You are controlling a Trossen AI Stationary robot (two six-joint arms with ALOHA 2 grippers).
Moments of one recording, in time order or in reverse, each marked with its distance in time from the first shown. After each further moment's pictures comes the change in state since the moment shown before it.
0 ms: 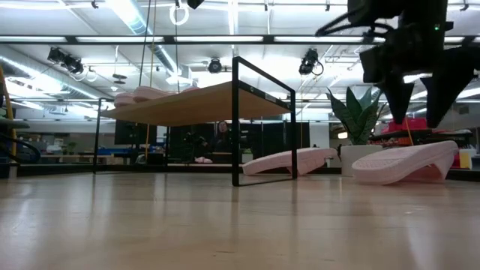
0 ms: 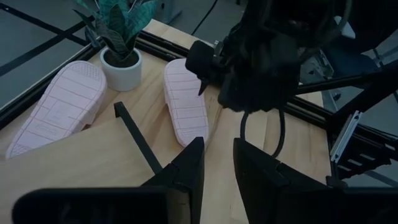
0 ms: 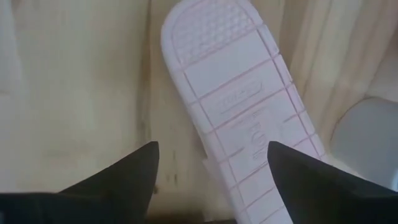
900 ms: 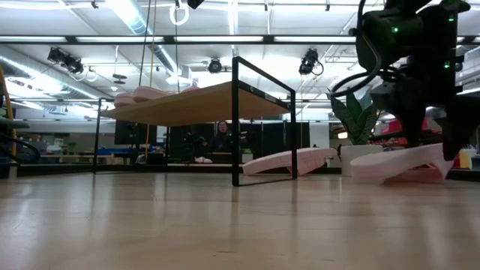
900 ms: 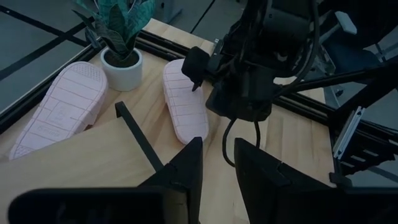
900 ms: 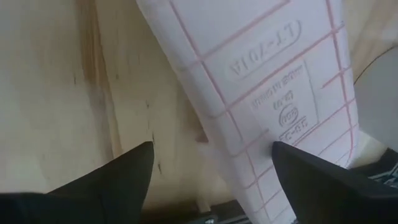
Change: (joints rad) left arm 0.000 0.000 0.000 -0.006 0.000 0.018; right arm 0.000 0.083 -0.145 0.040 0.094 0.089
